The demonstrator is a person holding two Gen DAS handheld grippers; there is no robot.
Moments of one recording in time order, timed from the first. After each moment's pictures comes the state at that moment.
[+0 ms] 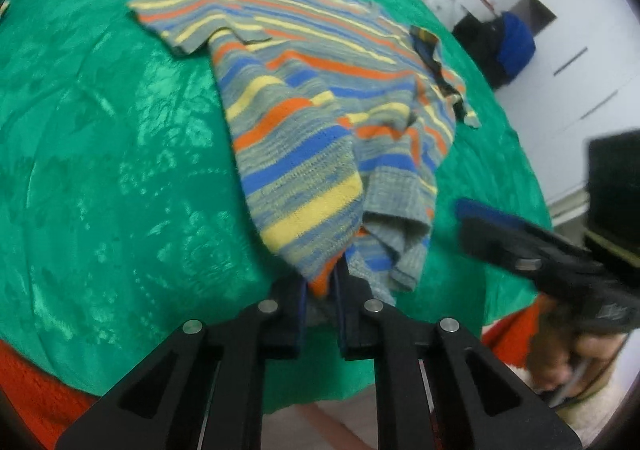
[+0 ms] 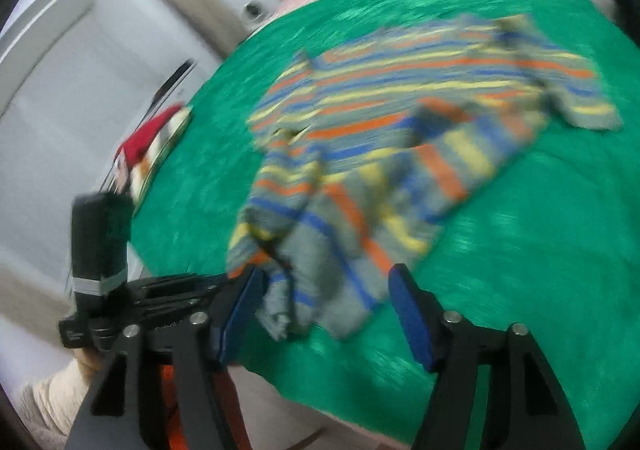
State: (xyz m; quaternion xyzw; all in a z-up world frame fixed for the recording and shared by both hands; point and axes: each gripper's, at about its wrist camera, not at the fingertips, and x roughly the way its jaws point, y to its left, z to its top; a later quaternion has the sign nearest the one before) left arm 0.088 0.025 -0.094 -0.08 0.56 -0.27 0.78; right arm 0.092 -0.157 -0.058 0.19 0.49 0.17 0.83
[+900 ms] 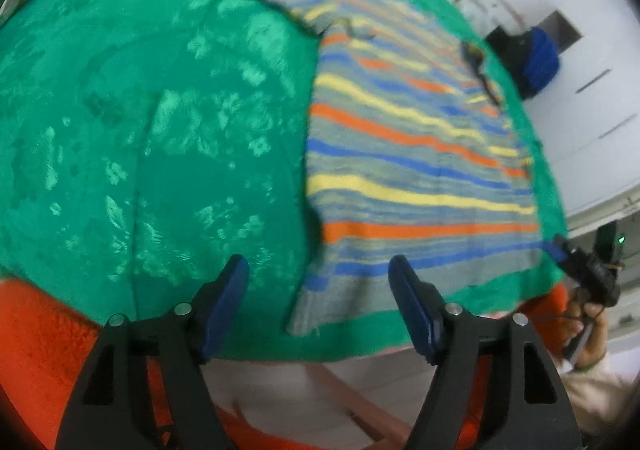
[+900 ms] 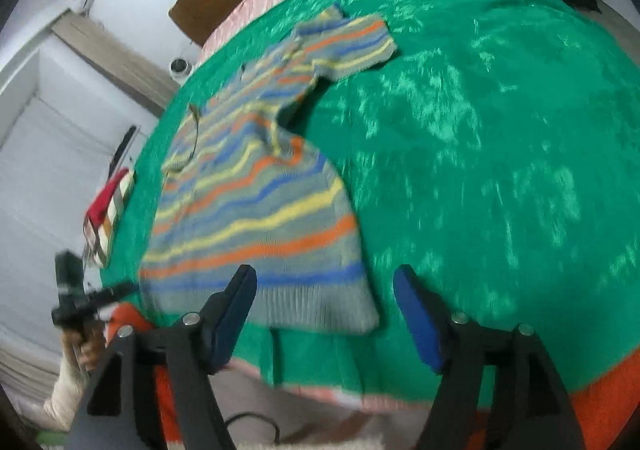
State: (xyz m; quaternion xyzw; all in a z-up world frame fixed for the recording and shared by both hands) left arm 0.080 0.113 -0.113 -0.08 0.58 -0.22 0.78; right arm -0.011 -0.330 -0.086 0.30 0.46 0.03 0.83
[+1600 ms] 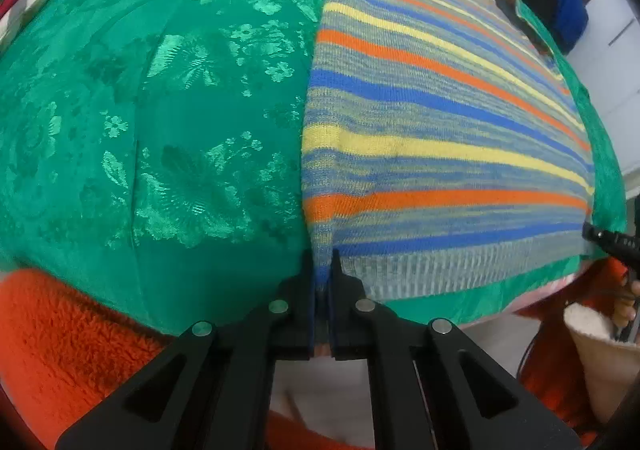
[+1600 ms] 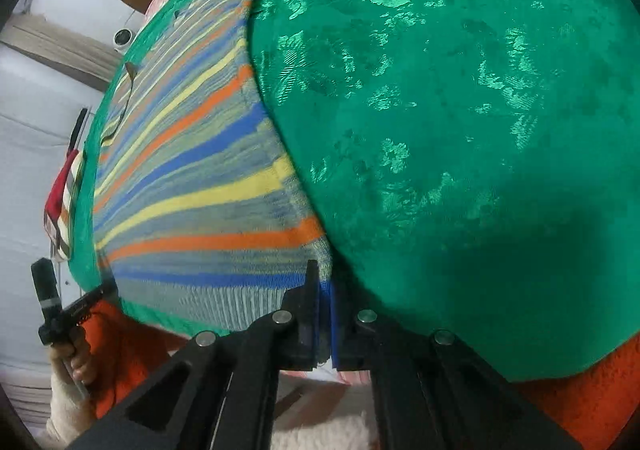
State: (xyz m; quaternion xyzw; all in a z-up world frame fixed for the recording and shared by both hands) left arm 0.077 0.110 -0.139 0.01 0.59 -0.17 0.78; right arm -0.023 -0.317 -0.141 0.30 0.57 -0.02 0.77
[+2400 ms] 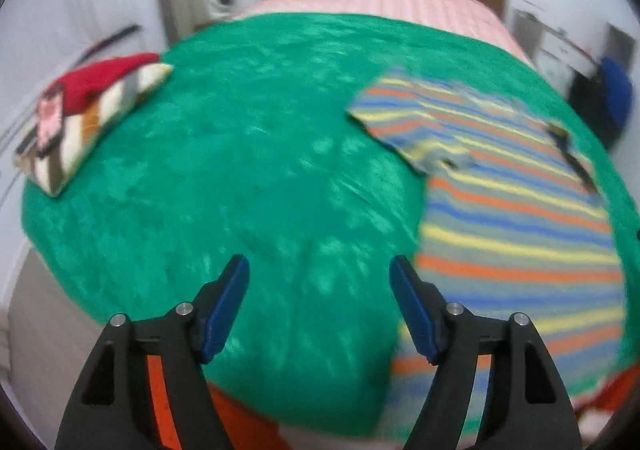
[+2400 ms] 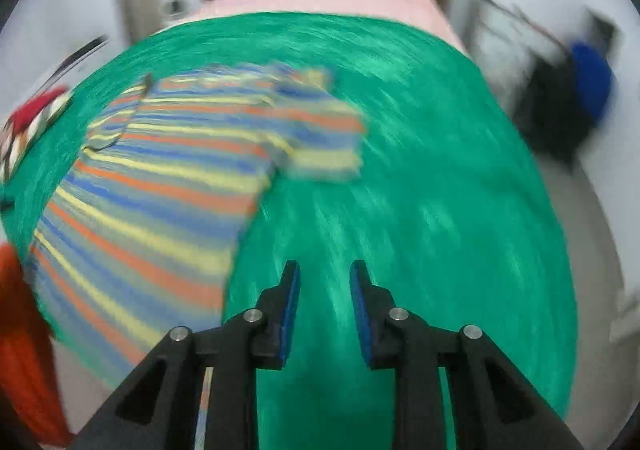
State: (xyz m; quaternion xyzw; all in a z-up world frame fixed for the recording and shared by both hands) left arm 0.120 0.153 -0.046 0.01 0.42 0.00 0.91; right arm 0.065 -0.346 -0.036 -0.02 0.46 -0.02 0.89
